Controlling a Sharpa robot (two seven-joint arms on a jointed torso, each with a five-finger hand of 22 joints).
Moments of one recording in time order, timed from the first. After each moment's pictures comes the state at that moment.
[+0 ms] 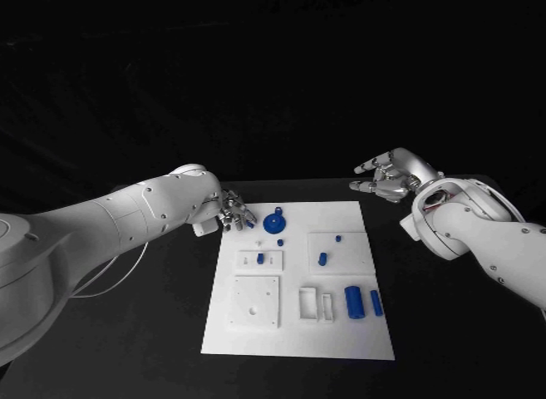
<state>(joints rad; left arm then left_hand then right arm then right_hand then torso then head) 1.40 -0.42 -0.18 0.77 -0.84 0.18 -0.34 1.14 0.18 0.05 -0.11 0.48 0.92 0.01 0.53 0.71 1.47 -0.06 0.52 0.24 1.36 -0.13 1.22 0.54 0.02 1.27 -0.14 0.42 1.31 1.08 -0.72 0.37 1.36 -1.38 -0.36 -0.19 1.29 -0.12 0.18 -0.03 0.29 1.02 0.11 0.06 0.06 1.24 0.01 1.04 1.16 1.44 -0.06 0.97 1.11 0.08 1.47 -0.08 0.87 1.31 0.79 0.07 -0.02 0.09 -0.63</state>
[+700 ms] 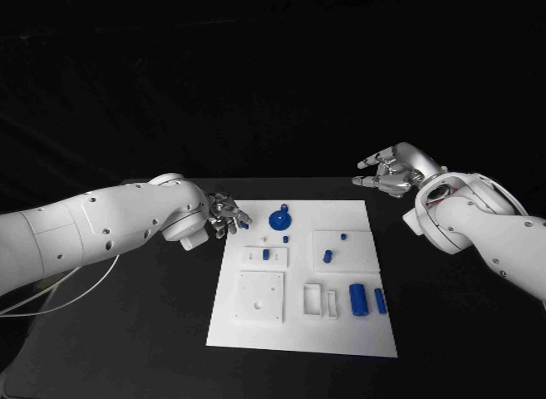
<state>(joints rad) 1.42 -0.70 -0.19 1.27 -0.79 -0.09 -0.44 1.10 0.16 0.10 -0.18 0.51 0.94 0.03 0.51 0.76 1.47 -0.07 0.57 0.23 1.40 -0.14 1.22 0.60 0.02 1.28 -0.15 0.44 1.31 1.08 -0.74 0.37 1.36 -1.37 -0.36 -0.19 1.28 -0.13 0.18 -0.03 0.29 1.02 0.11 0.06 0.06 1.24 0.01 1.04 1.16 1.44 -0.06 0.97 1.11 0.08 1.47 -0.08 0.87 1.31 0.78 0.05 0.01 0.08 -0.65</state>
